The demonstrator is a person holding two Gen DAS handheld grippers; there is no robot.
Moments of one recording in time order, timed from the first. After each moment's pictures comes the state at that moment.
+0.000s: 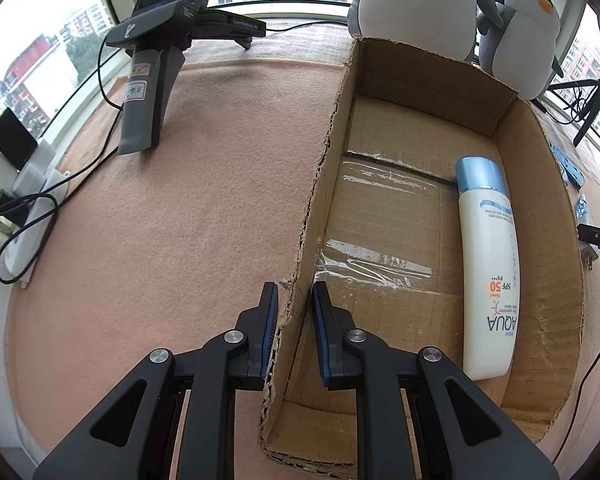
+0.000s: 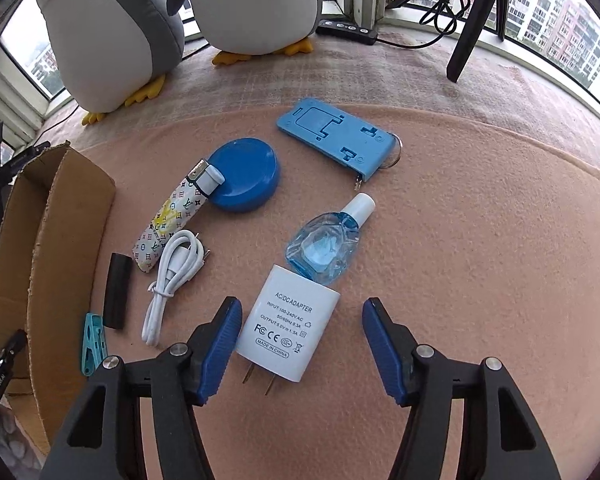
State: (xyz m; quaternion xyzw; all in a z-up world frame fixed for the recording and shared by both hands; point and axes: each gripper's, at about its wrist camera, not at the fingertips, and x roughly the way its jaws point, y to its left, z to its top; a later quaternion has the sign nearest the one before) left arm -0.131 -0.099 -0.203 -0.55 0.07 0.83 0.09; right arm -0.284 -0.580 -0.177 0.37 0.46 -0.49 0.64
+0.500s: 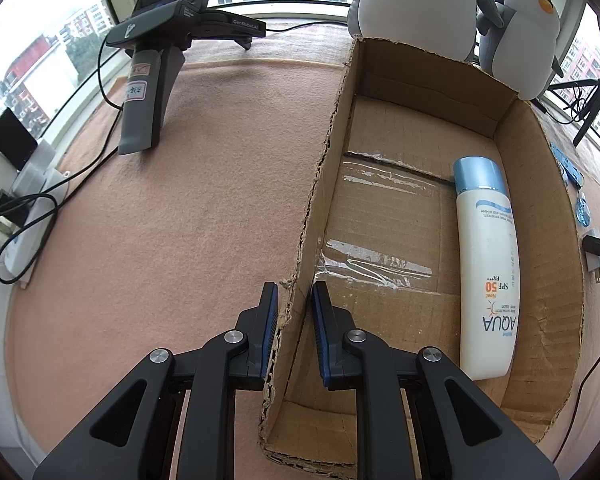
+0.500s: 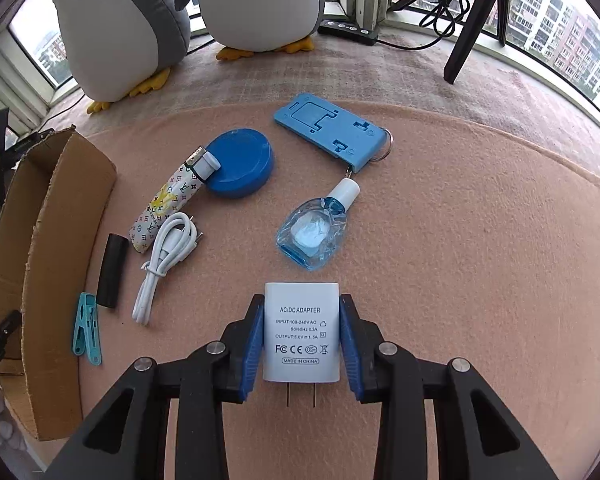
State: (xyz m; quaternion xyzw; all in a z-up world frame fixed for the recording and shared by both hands) left arm -0.131 -0.099 -0.204 -0.55 0.07 0.83 0.10; right arm -0.291 -0.569 -0.174 0.35 0.47 -0.48 0.65
